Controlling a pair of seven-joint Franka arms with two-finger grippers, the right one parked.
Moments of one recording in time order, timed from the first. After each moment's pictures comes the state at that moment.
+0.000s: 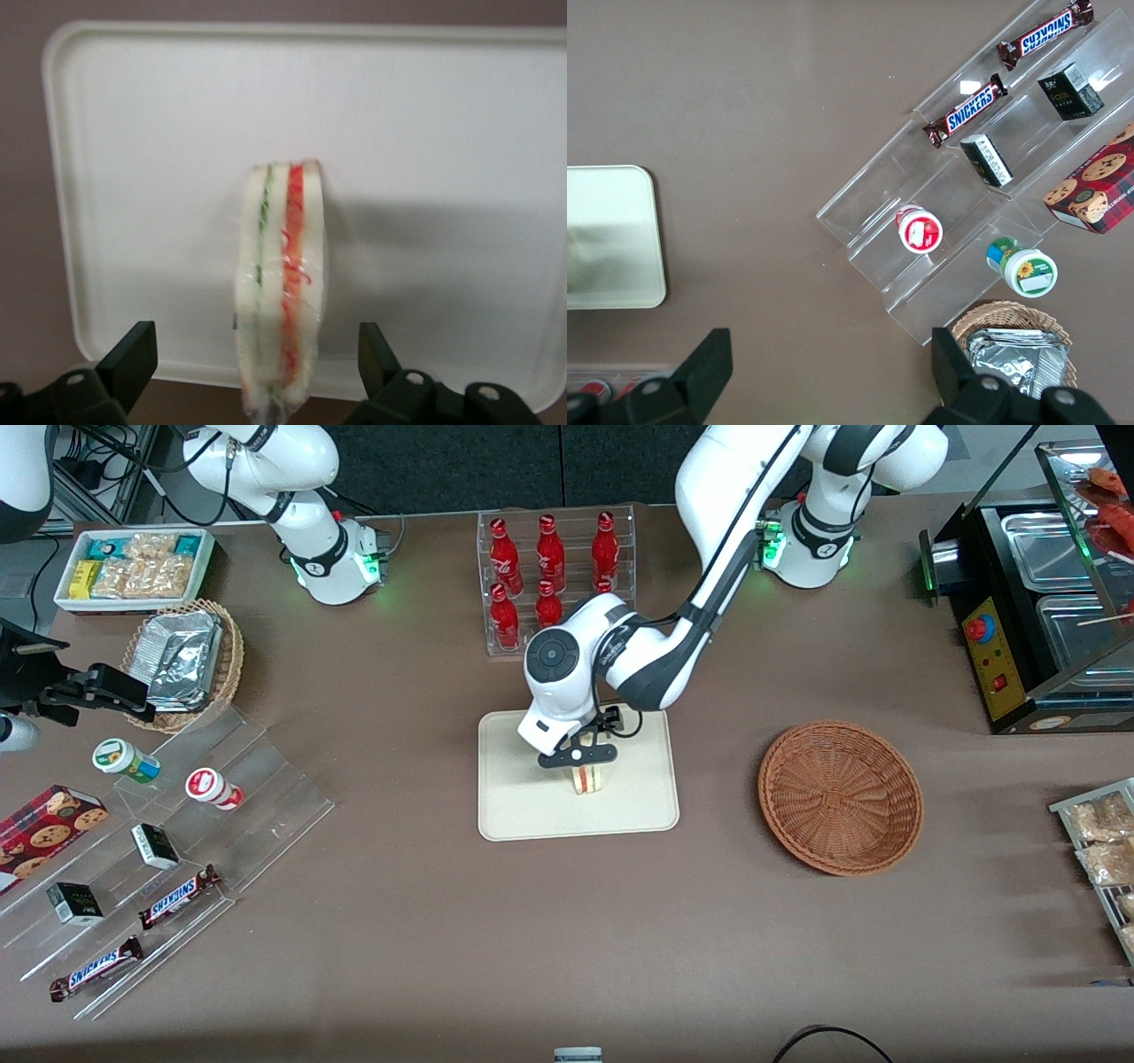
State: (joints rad) arm -0.83 0.64 0.02 -1.48 -0.02 2.01 -0.92
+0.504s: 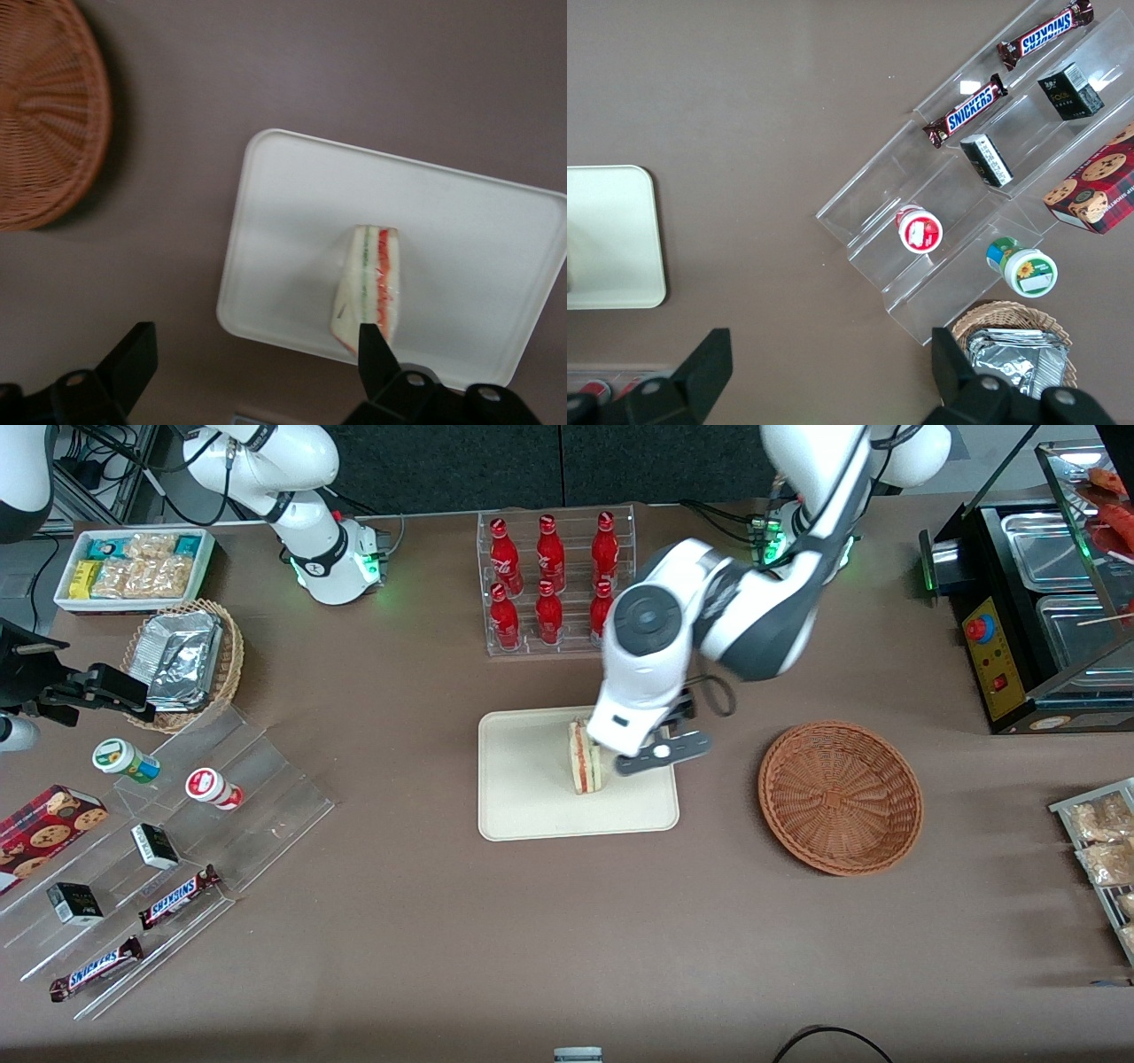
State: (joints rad) arm -0.67 0.39 0.05 -1.47 -0.02 1.74 -0.92
